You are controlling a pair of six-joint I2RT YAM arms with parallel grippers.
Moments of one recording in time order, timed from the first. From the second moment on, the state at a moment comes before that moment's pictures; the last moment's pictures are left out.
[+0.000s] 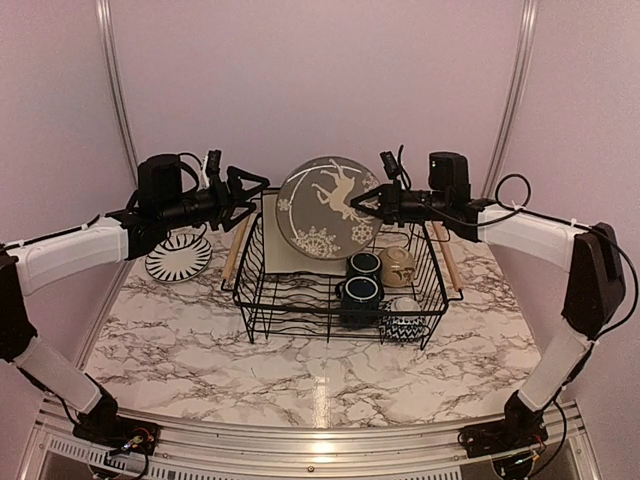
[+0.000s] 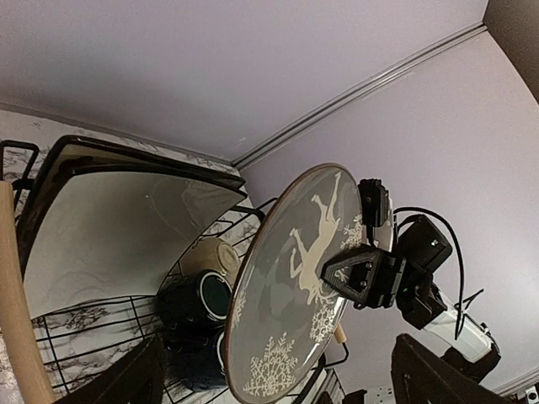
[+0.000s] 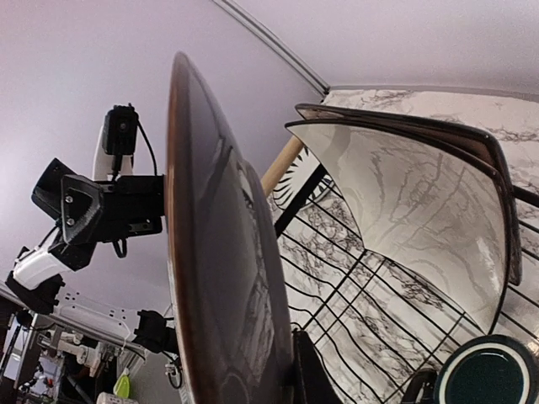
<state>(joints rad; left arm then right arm) -0.47 1.46 1.11 0.20 0.49 -0.90 0.44 1.69 1.33 0.03 -0.79 0.61</state>
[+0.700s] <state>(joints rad) -0.65 1.61 1.20 0.26 0.44 -1.00 0.44 1.64 1.18 0.45 -0.85 0.91</state>
